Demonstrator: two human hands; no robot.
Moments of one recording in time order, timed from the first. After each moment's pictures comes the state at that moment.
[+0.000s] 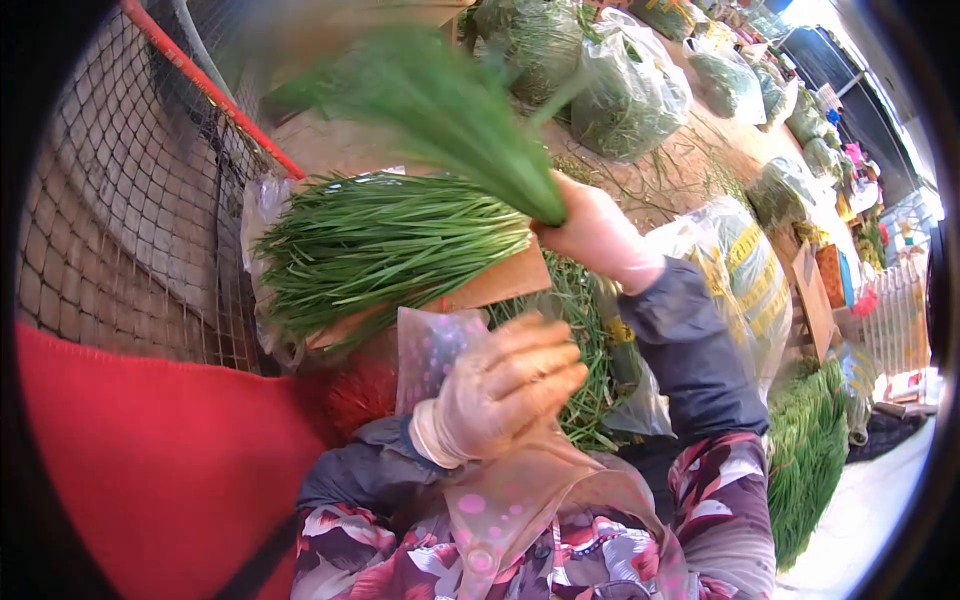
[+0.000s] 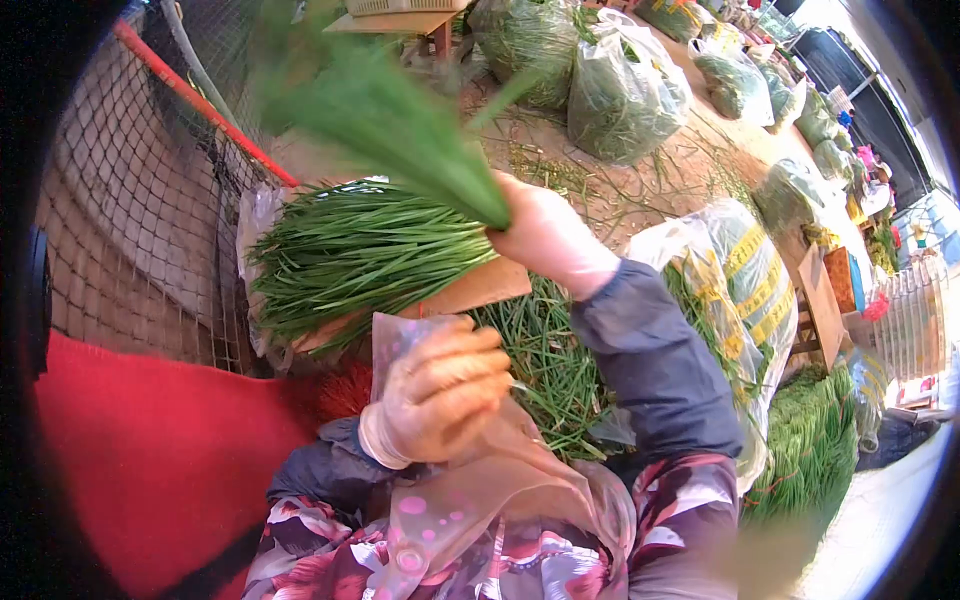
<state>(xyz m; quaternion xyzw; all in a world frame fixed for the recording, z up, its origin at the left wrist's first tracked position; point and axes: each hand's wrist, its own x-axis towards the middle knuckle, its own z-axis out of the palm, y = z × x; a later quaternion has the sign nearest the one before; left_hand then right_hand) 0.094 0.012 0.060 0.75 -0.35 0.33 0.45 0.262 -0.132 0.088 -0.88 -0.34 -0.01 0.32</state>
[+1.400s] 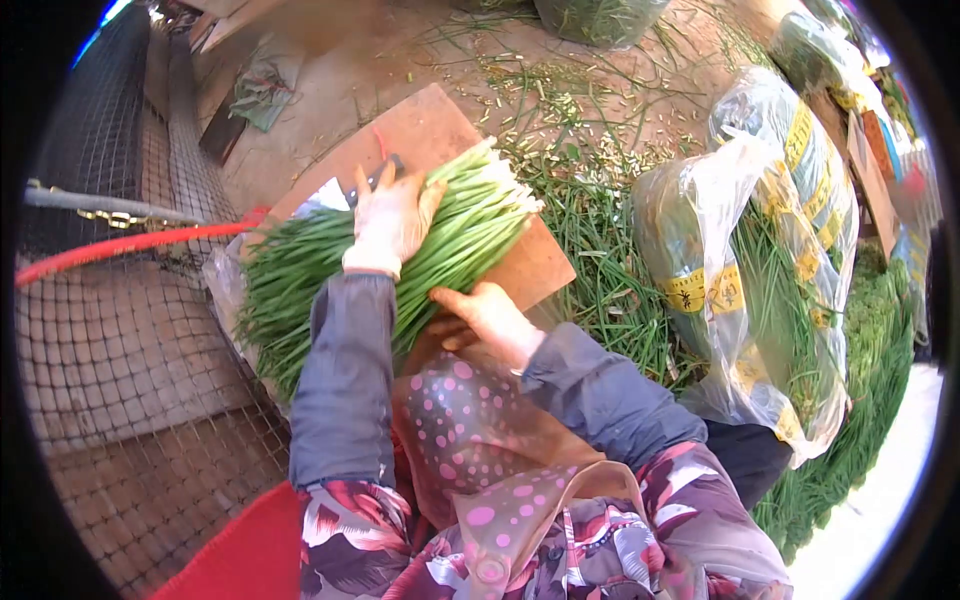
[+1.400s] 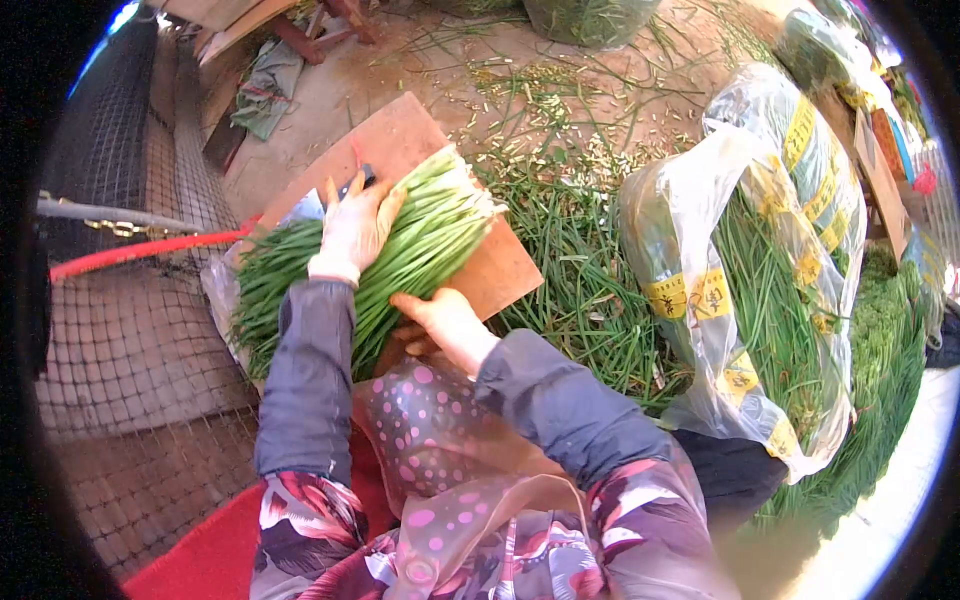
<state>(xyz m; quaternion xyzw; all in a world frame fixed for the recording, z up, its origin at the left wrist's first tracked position) 0.377 0.083 -0.108 0.99 -0.14 -0.02 0.07 0.262 -0.064 -0.121 -0.46 0.19 0.39 0.77</state>
